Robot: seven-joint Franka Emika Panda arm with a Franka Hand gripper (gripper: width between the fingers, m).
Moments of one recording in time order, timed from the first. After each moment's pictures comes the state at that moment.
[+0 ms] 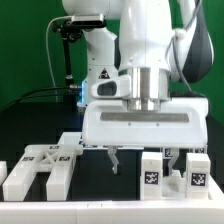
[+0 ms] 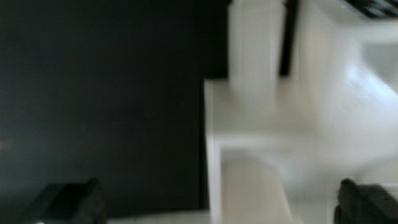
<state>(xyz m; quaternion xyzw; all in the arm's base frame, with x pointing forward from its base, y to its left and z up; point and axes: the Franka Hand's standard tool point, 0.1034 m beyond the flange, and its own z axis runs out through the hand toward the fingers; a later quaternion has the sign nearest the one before) 0.598 0.043 0.030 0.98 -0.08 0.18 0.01</state>
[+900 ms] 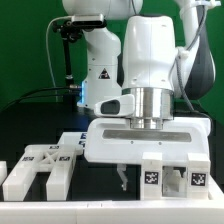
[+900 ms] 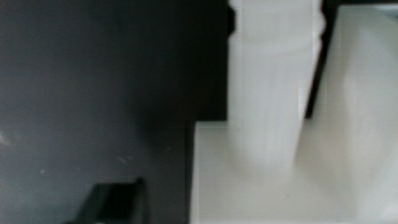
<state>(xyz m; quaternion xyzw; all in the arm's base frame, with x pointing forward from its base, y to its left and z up) 0.604 0.044 0.010 0.98 -0.07 0.18 0.02</state>
